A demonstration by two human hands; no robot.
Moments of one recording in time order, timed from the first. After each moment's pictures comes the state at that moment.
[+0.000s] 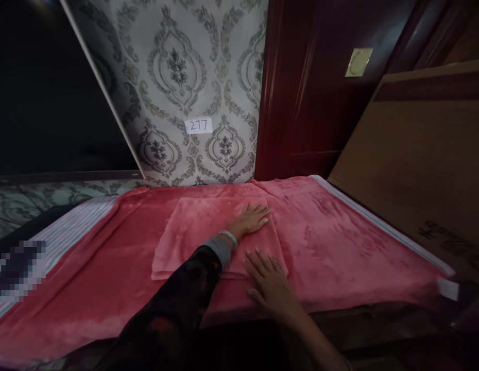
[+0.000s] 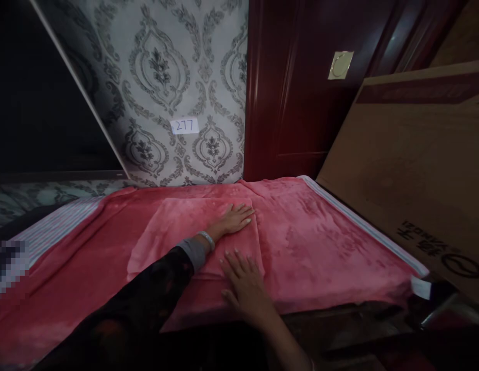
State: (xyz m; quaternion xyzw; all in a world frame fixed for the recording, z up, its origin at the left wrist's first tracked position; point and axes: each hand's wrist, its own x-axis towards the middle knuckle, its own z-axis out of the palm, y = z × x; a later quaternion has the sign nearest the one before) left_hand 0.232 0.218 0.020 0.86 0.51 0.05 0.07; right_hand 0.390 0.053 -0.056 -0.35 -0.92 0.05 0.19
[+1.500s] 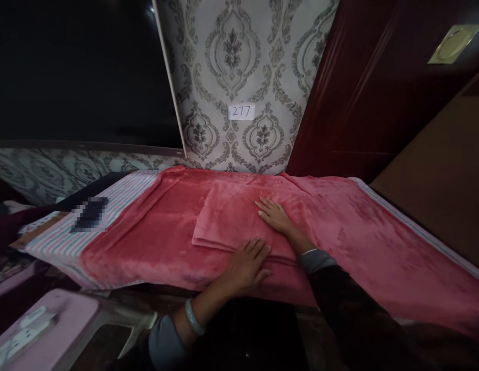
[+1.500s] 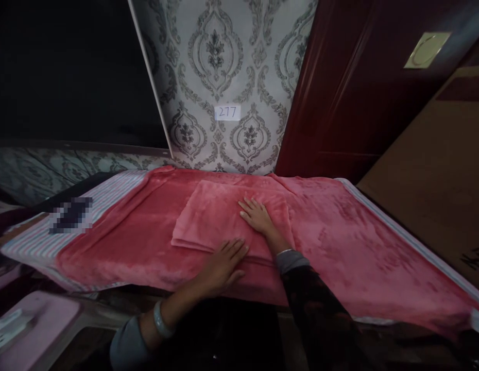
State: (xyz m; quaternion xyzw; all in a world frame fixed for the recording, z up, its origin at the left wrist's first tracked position) left_hand 0.176 -0.022 -0.023 0.81 0.56 0.18 0.03; right_hand 0.299 0.202 -0.014 -0.38 -0.92 0.10 0.10
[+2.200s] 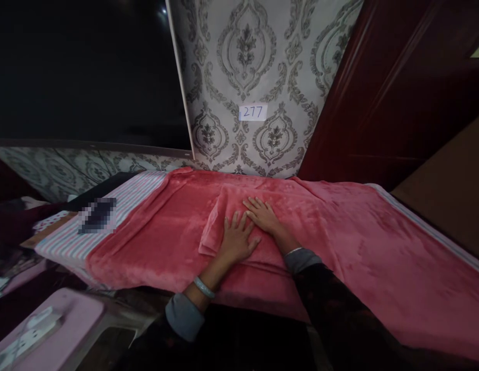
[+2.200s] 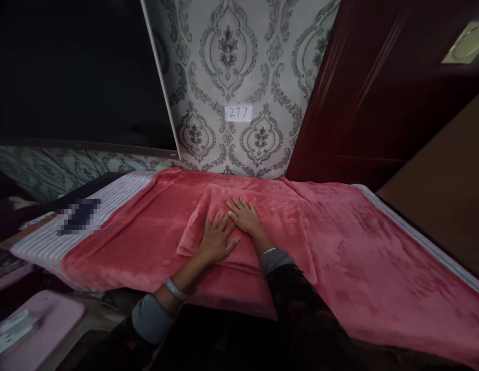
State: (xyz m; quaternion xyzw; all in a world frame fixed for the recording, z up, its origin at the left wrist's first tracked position) left_hand 0.114 0.043 -0.018 0.70 0.70 0.13 -0.06; right_hand 0.217 0.189 0.000 -0.34 -0.94 0.07 0.07
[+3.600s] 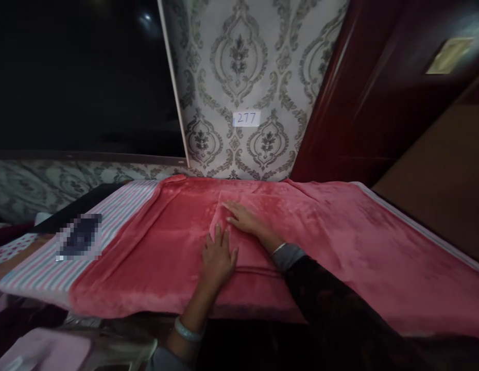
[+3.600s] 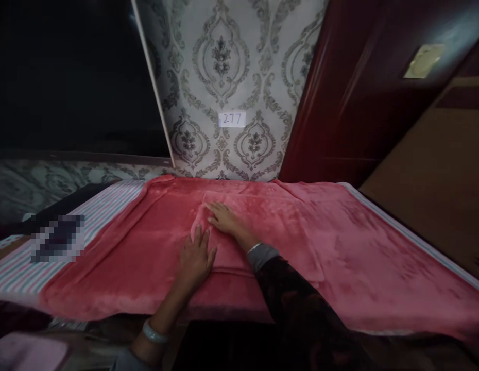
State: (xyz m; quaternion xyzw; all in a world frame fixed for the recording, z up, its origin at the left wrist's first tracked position) left_hand 0.073 -0.005 -0.017 0.60 0.78 0.15 -0.07; right_hand 0.151 0.168 0.022 -0.25 -0.95 0.15 0.11
